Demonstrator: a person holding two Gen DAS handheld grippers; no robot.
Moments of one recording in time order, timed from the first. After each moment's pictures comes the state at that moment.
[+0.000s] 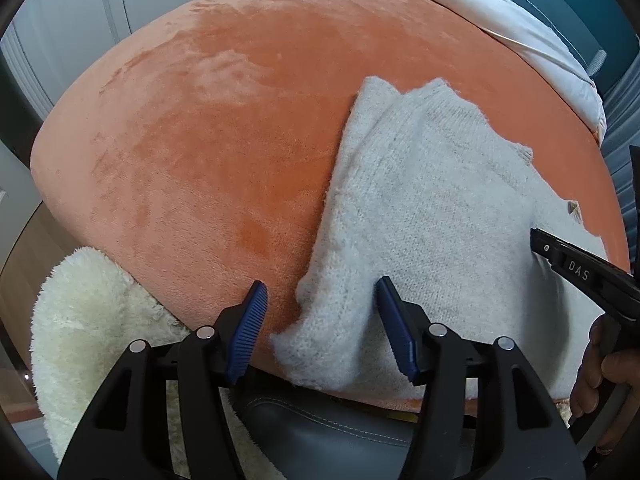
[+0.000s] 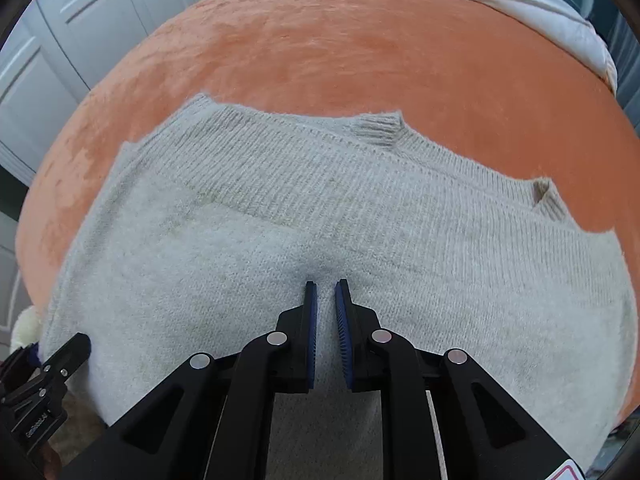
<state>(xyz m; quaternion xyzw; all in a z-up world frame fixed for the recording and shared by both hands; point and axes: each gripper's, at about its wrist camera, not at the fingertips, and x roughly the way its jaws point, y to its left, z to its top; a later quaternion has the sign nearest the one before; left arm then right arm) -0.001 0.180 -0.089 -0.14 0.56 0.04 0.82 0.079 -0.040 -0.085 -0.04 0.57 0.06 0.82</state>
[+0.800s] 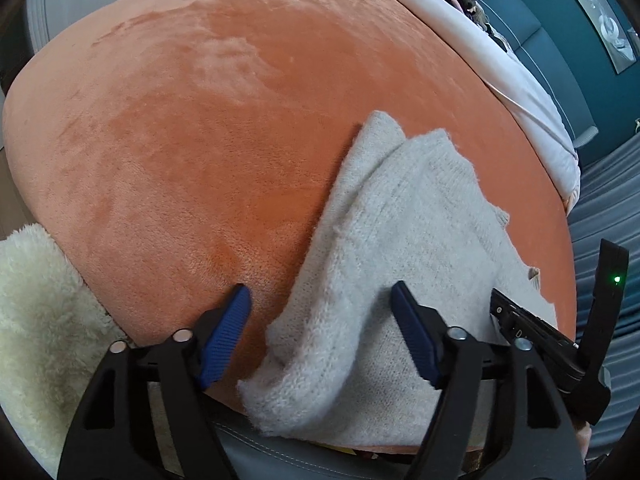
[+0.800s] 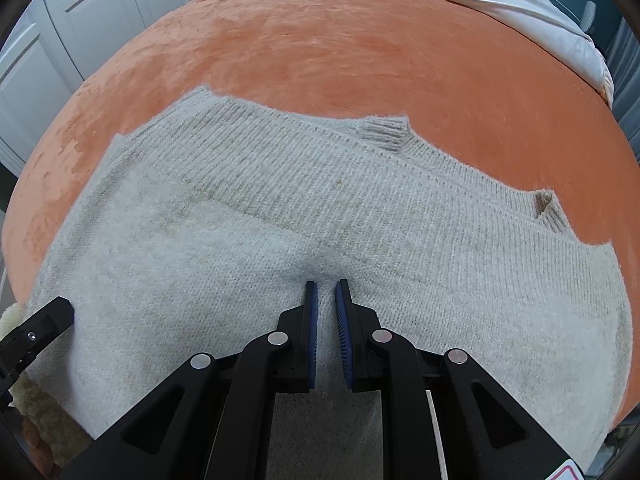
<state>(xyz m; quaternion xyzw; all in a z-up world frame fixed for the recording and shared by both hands) 0.010 0.203 -0.096 -0.28 0.51 0.02 0.81 0.084 -0.032 -0.094 -0.06 0.56 0.05 0.82</state>
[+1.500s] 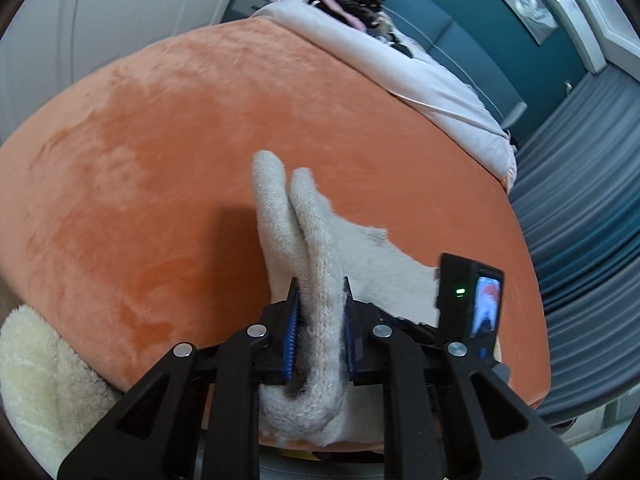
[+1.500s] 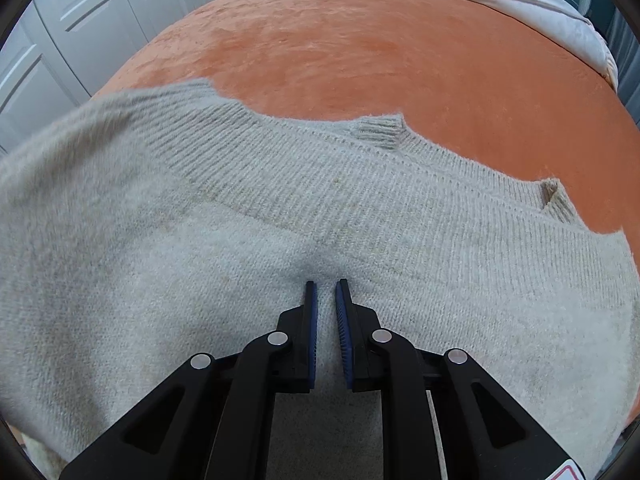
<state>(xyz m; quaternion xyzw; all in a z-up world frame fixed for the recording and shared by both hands) 0.022 0.134 0.005 -0.23 0.44 -0.09 0.86 0.082 -0.044 -0.092 -0.02 0.56 0.07 0.83</state>
